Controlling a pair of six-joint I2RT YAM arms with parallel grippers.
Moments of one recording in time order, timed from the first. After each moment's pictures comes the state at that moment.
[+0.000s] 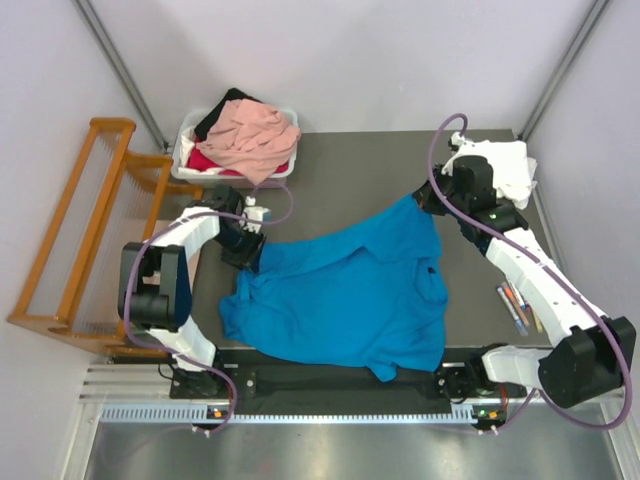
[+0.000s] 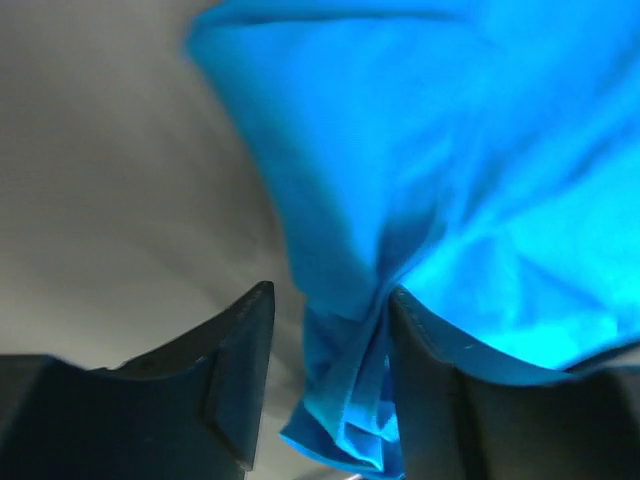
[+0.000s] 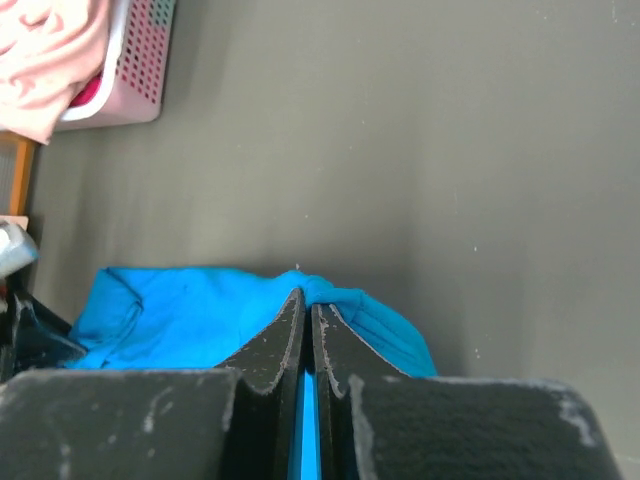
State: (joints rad) left arm -0.11 1.67 1.08 -0.82 0.29 0.31; right arm 0.32 1.23 1.10 -0.35 -0.01 0.46
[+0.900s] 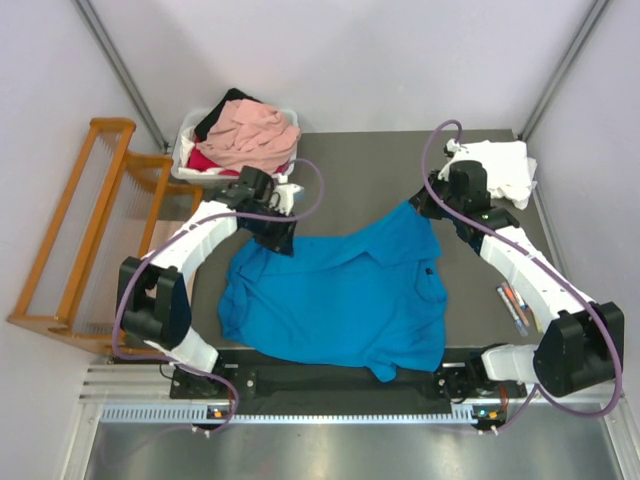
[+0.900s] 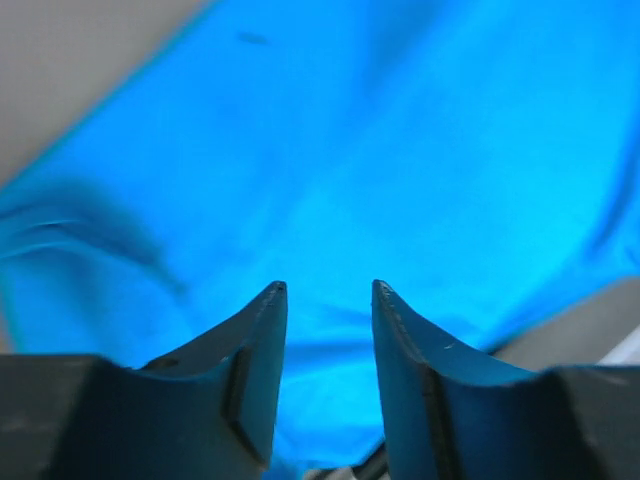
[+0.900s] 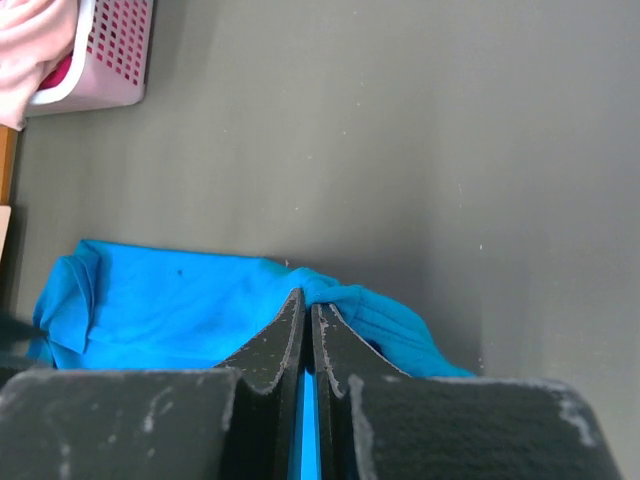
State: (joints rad) left arm -0.29 1.60 1.25 -0.79 0.41 0.16; right arm 0.29 1.29 1.02 -0.25 -0.07 0.46
